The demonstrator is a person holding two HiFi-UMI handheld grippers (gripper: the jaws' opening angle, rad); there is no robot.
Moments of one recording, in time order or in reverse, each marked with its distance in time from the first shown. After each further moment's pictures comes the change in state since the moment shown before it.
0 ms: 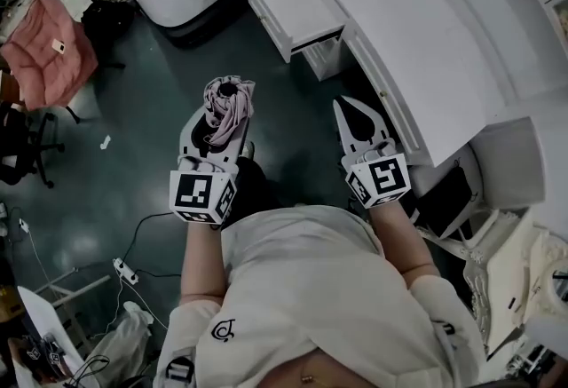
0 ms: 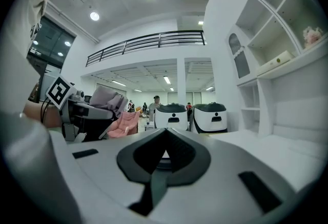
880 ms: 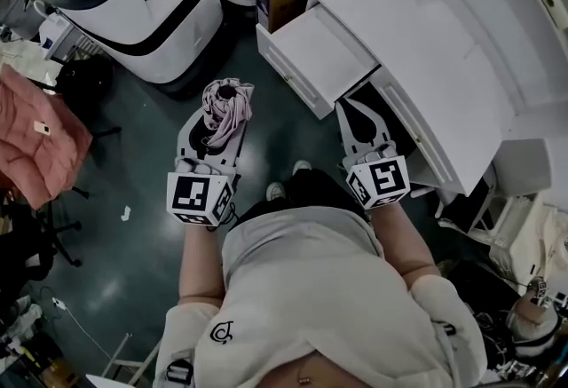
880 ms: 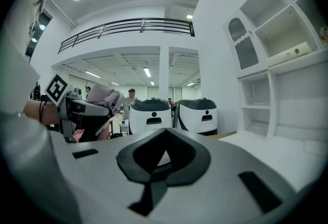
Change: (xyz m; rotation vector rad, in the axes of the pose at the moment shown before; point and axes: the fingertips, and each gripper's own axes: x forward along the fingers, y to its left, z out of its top) left arm 0.208 0.260 0.049 0.010 0.042 -0.238; right arm 0.290 -0.035 0.011 0.029 0.065 -0.256
